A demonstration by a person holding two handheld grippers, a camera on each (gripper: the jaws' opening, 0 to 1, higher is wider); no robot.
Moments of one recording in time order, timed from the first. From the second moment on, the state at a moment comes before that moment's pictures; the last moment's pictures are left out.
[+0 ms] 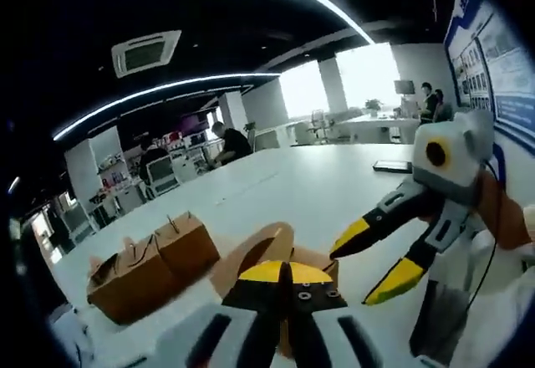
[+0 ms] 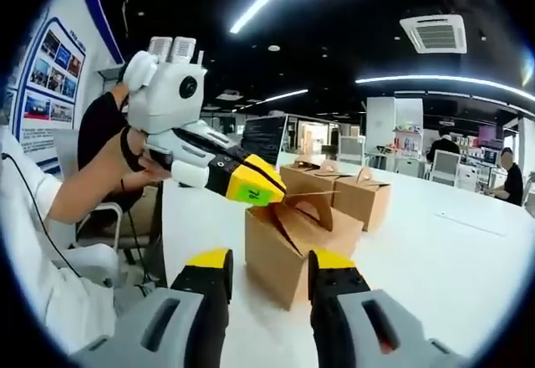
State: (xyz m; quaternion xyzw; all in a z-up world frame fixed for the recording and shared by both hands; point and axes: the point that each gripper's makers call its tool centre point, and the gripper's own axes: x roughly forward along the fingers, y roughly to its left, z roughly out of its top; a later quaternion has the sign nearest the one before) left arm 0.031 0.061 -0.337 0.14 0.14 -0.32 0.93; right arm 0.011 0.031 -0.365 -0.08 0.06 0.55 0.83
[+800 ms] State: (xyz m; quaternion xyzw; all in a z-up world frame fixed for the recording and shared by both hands) left arm 0.033 0.080 -0.327 -0.02 0.10 -0.33 0.94; right arm 0.007 0.032 -0.351 -0.08 0.03 0.54 0.84
